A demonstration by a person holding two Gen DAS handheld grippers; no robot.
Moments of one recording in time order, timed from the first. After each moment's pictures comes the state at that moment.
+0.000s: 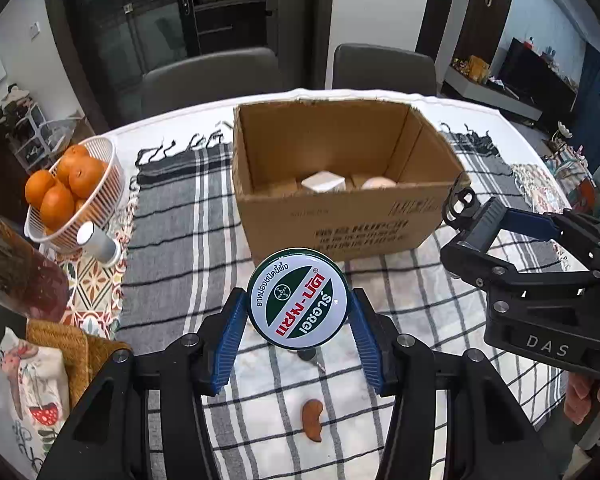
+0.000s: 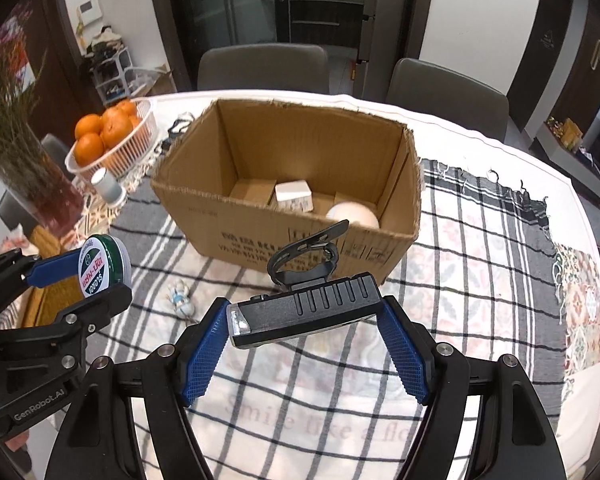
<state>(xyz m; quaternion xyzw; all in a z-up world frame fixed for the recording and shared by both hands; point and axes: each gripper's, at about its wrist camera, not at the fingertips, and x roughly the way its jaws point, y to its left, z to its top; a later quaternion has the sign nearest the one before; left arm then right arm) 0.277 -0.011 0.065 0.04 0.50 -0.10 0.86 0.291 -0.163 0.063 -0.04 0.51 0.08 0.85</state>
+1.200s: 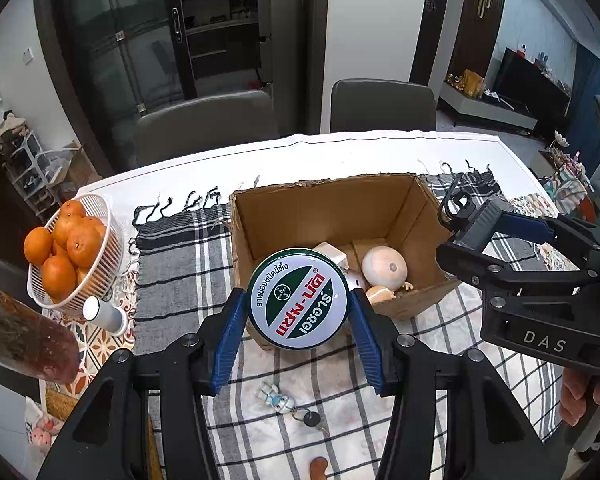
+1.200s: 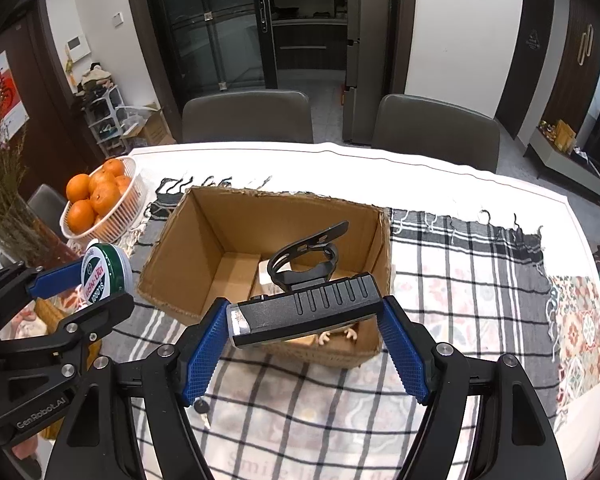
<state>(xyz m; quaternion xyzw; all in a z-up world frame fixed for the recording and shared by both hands) 0.347 -0.023 0.104 0.05 0.47 -0.11 0.88 0.357 -0.178 0.102 -0.01 0.48 0.07 0.88</state>
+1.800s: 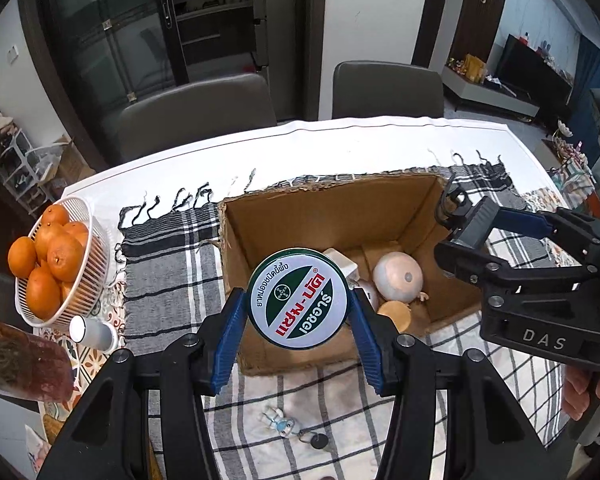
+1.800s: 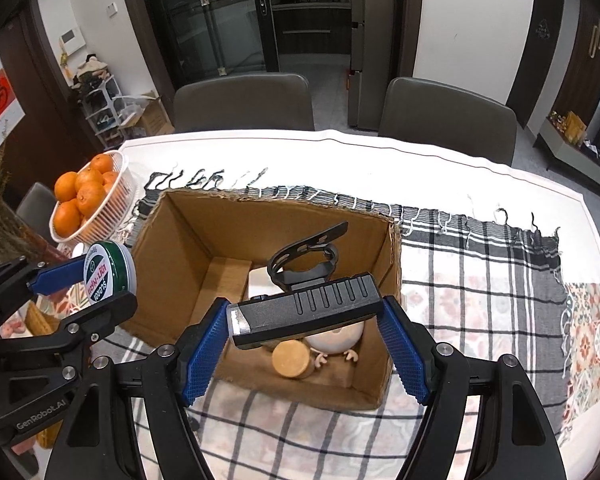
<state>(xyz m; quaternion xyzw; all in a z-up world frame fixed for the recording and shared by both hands) 0.399 -0.029 0.080 0.06 0.50 -0.11 0.86 0.406 -0.183 0.074 -0.01 0.51 0.08 0.86</state>
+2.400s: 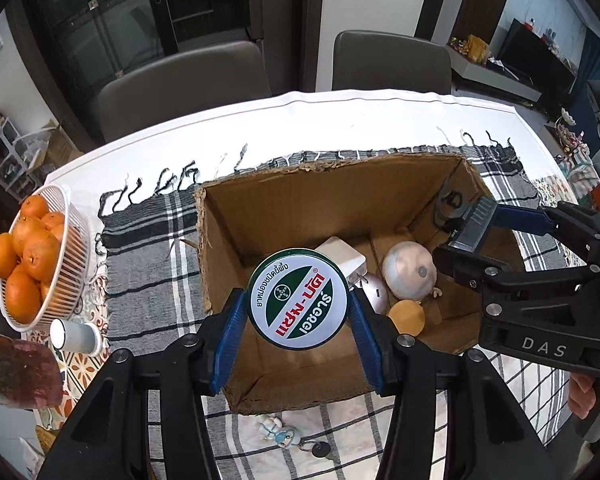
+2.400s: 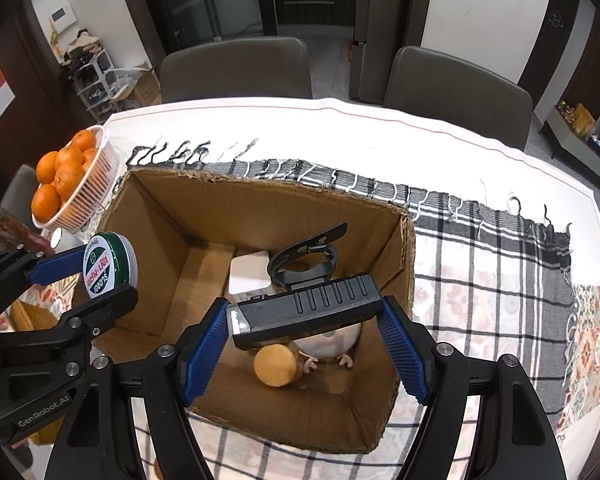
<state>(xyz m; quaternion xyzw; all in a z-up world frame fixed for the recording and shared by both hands) 0.430 -0.035 0.045 0.06 0.54 -0.12 0.83 0.436 -0.183 0.040 -0.02 0.56 0.08 0.83</state>
